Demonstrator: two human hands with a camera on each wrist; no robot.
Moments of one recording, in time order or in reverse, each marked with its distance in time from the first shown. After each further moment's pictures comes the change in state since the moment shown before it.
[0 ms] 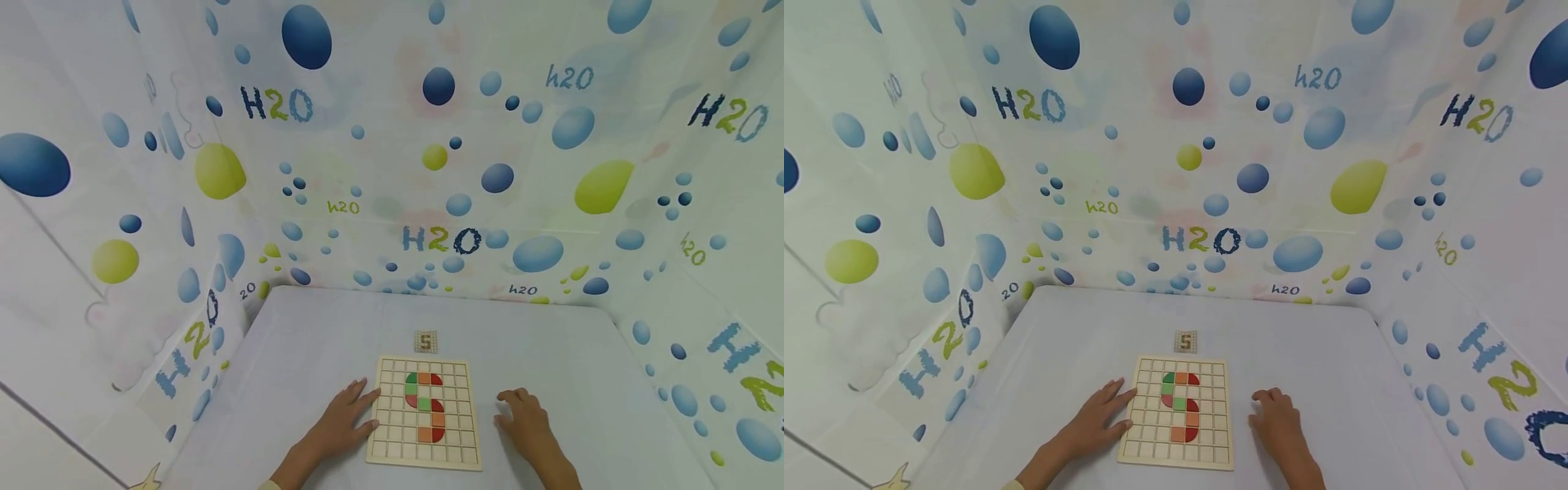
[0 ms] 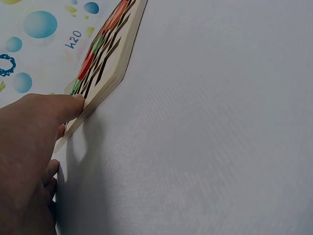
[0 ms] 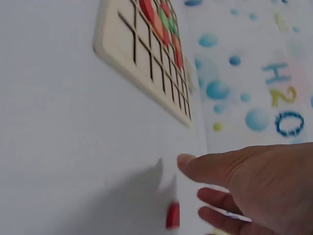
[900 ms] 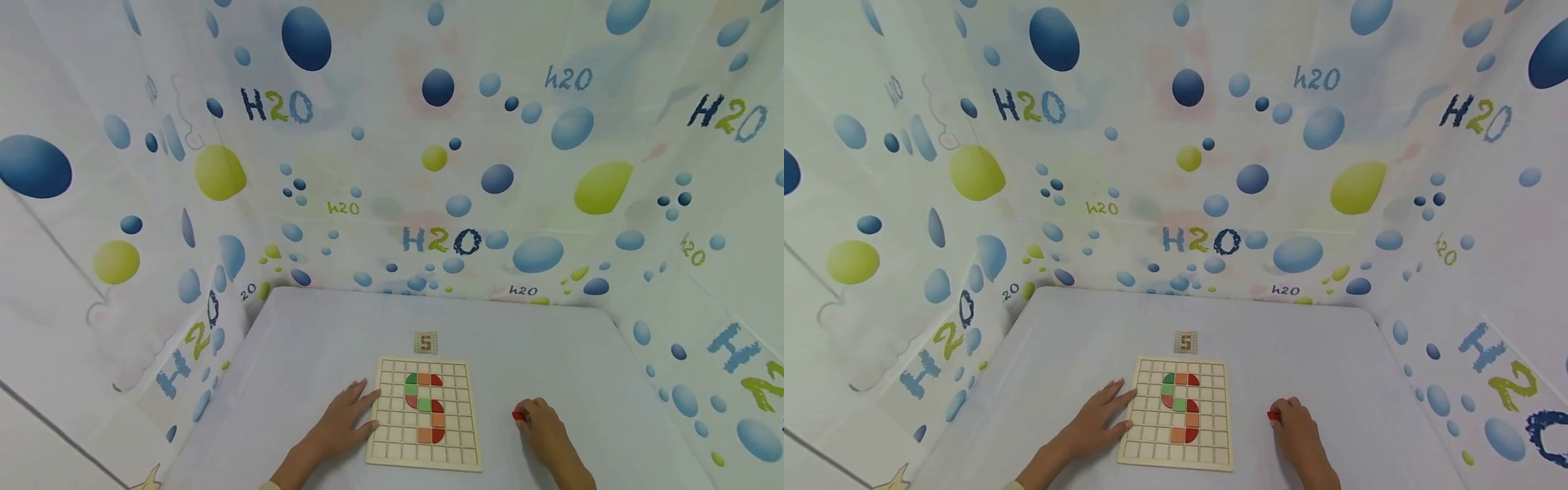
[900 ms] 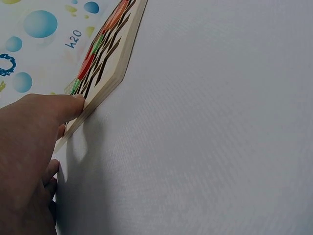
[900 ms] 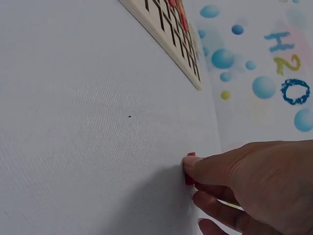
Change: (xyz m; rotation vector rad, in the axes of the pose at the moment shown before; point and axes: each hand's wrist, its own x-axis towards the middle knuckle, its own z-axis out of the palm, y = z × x) left_hand -0.001 0.001 0.001 -0.013 -0.016 -0.038; right_hand -0.002 0.044 -0.001 0.054 -0.037 0.011
